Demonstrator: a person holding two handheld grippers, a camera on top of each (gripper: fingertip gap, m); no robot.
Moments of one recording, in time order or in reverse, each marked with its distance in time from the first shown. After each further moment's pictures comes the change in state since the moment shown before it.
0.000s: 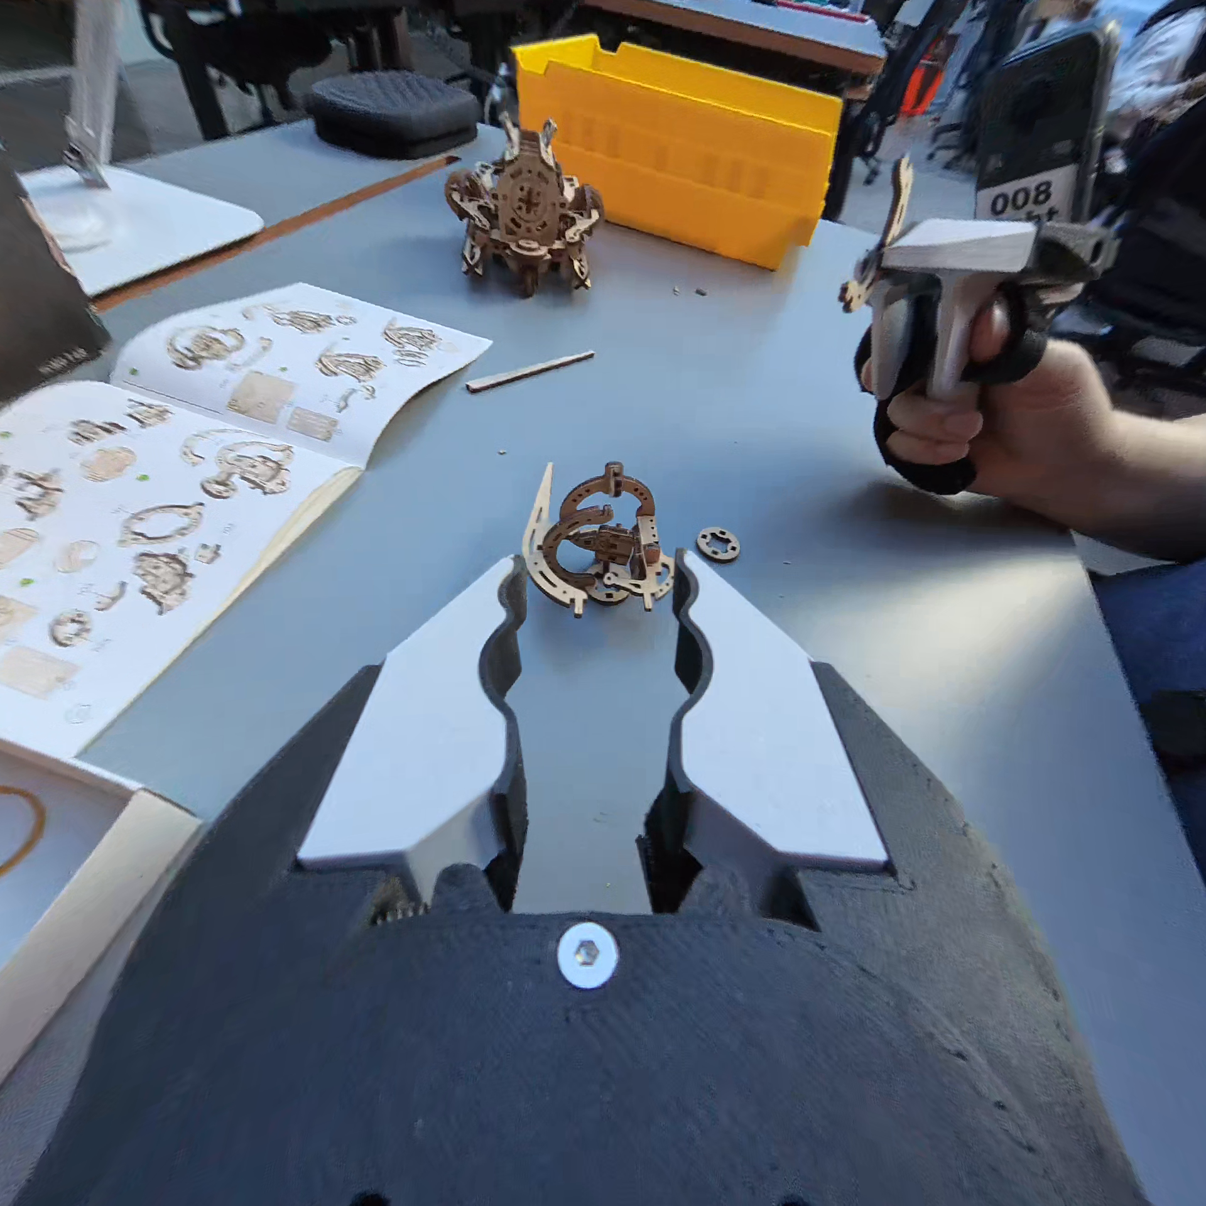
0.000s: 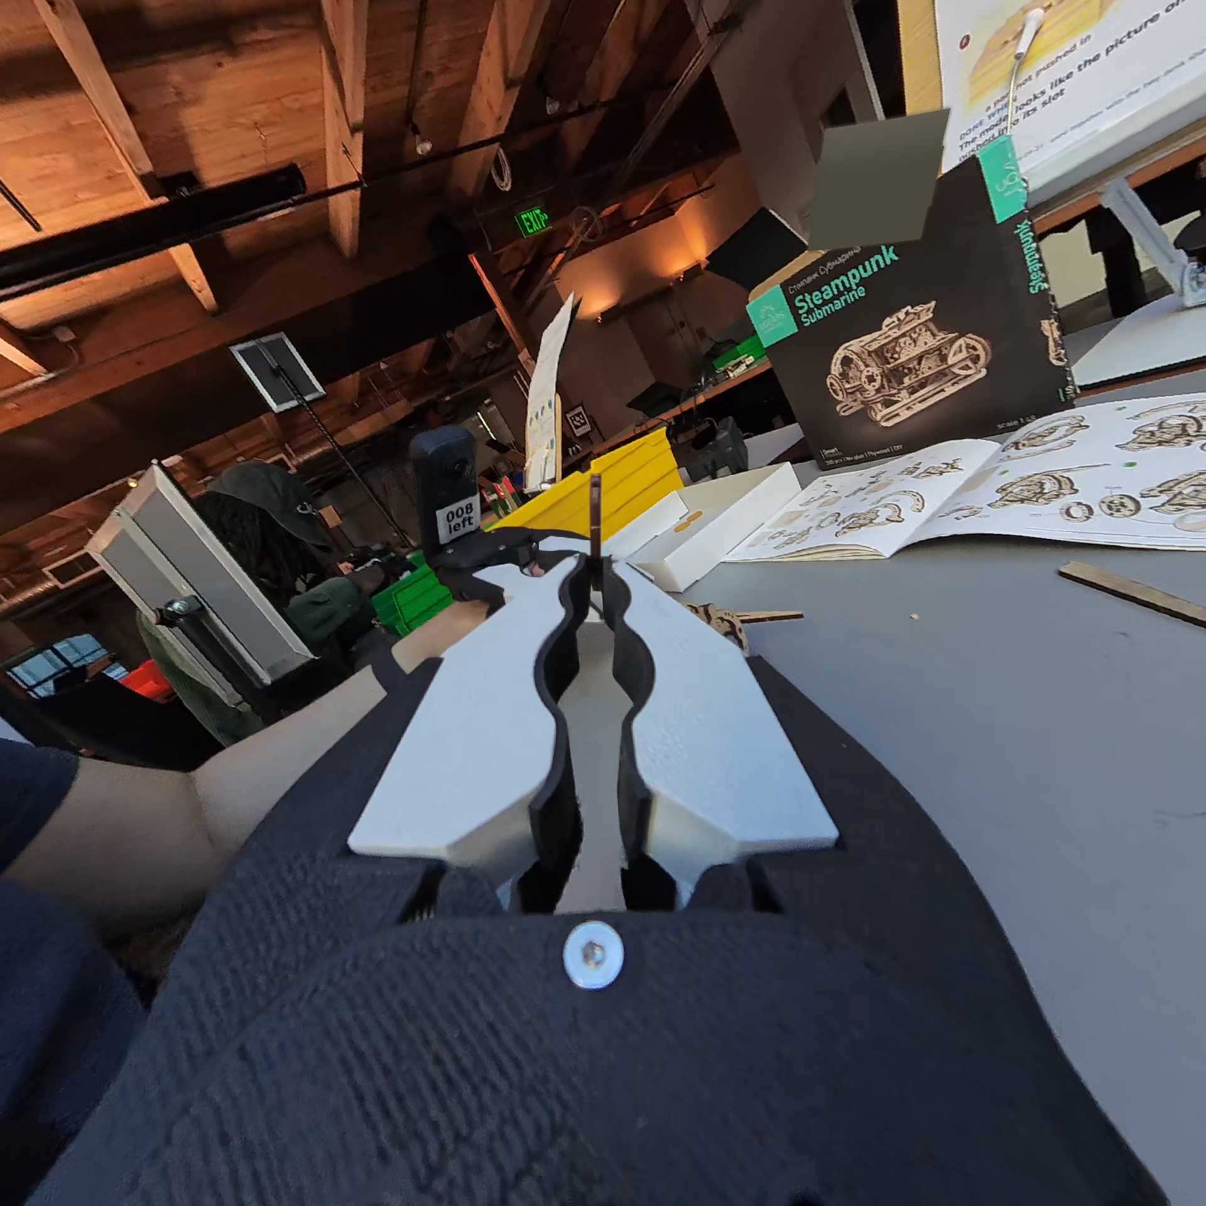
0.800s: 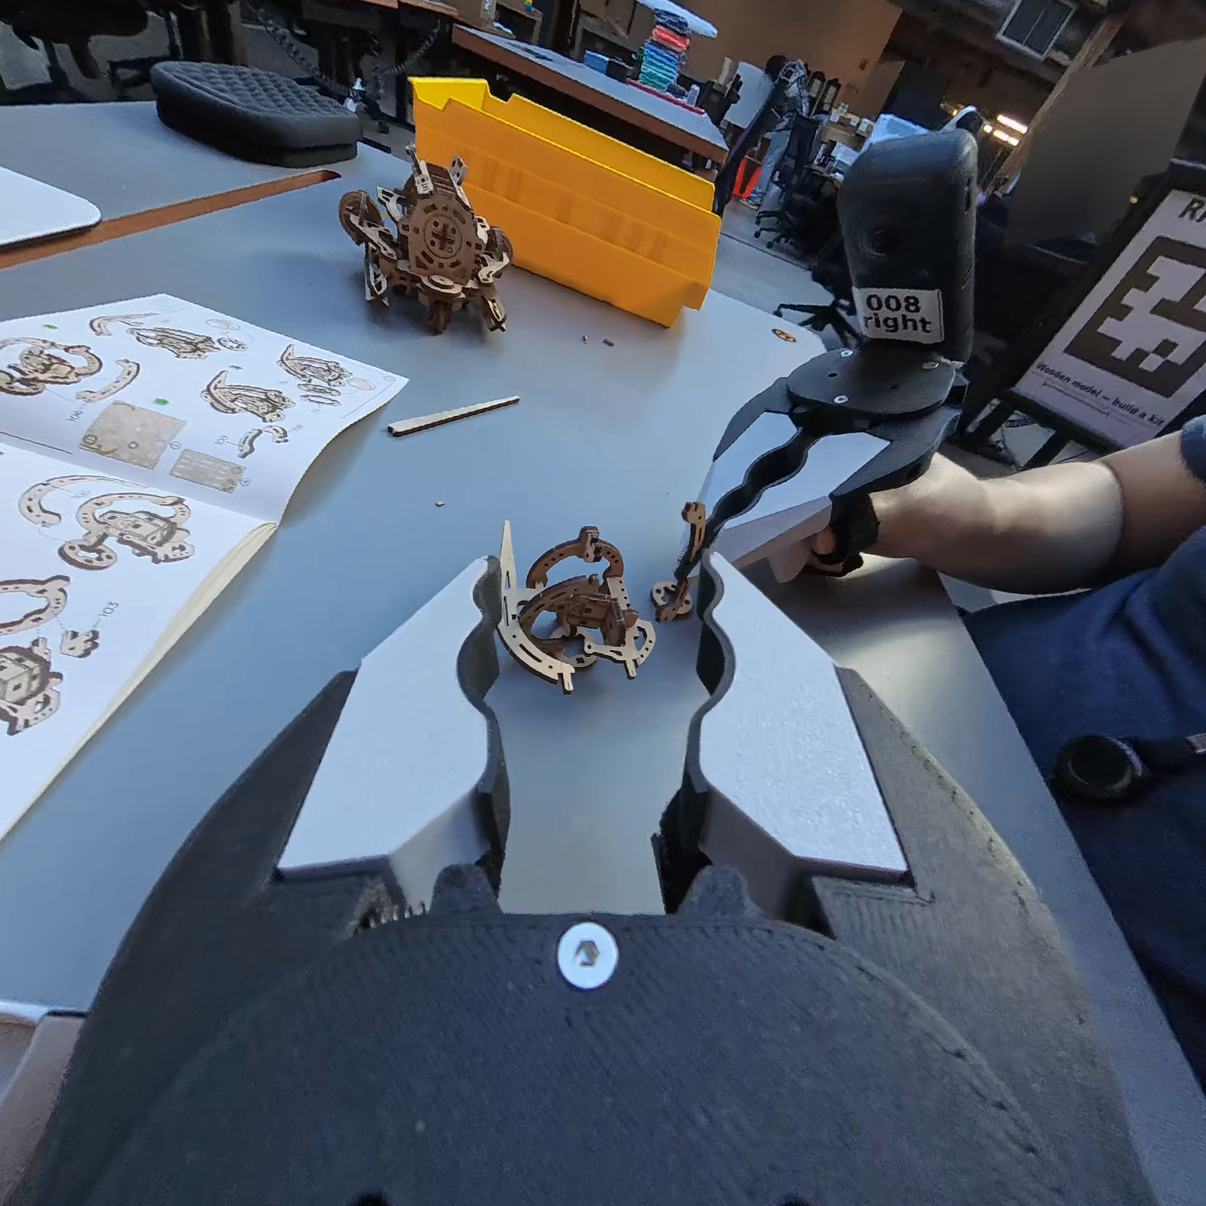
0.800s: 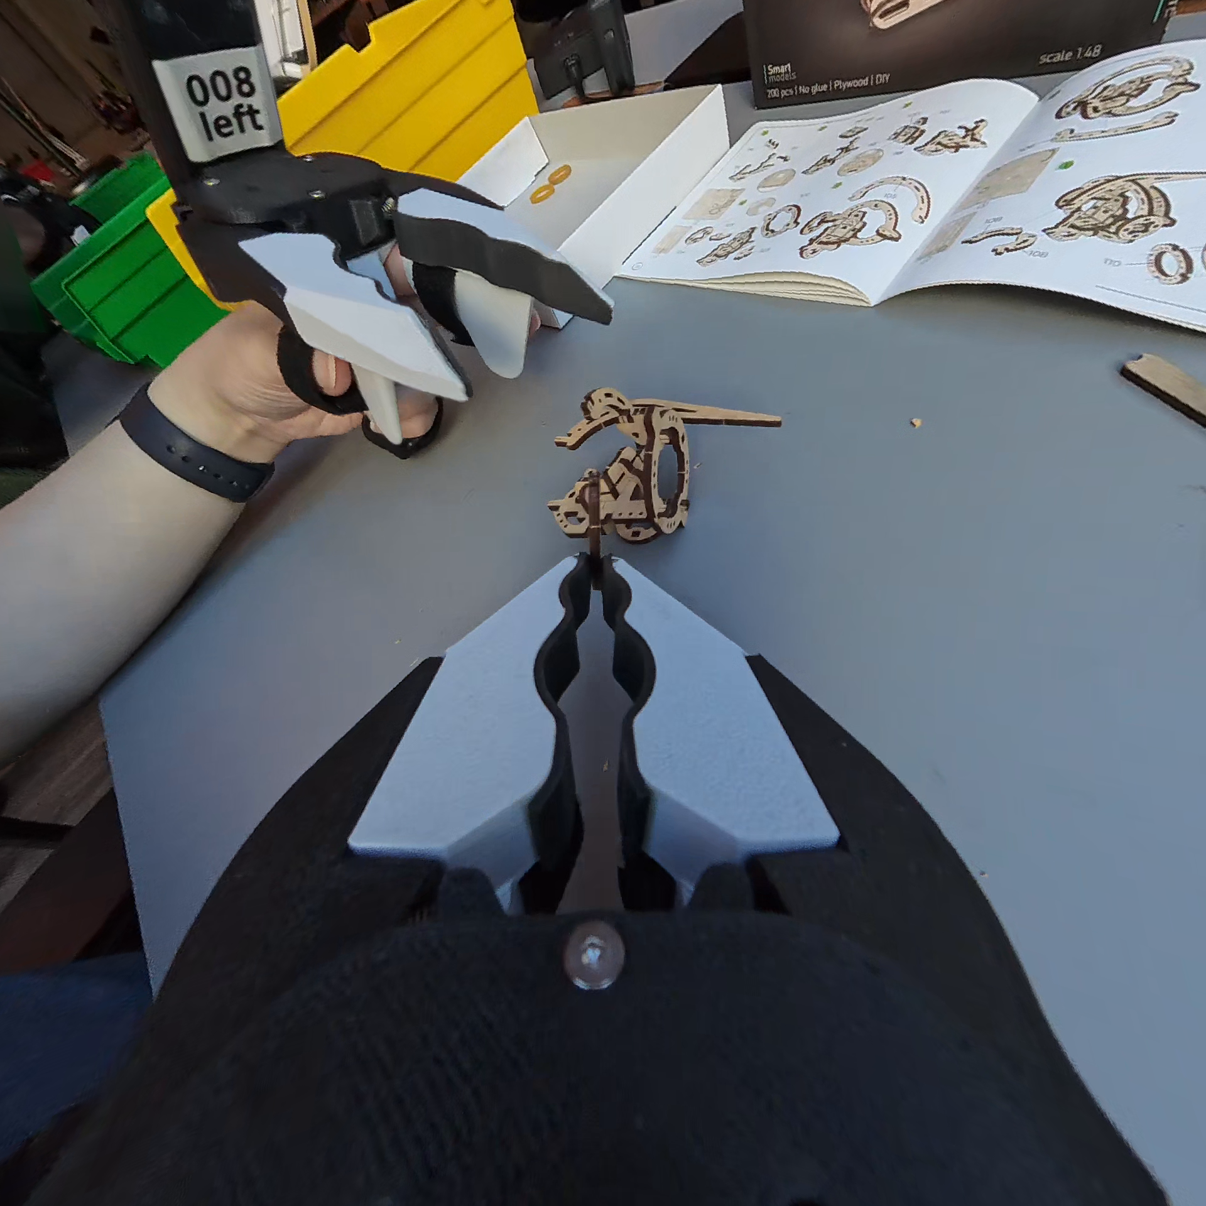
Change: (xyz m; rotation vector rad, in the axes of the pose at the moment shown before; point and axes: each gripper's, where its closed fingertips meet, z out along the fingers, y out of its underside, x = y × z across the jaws) left arm 0.001 -0.016 0.019 0.046 0.213 -0.085; right arm 0.034 0.091 0.038 -0.559 0.284 -0.125
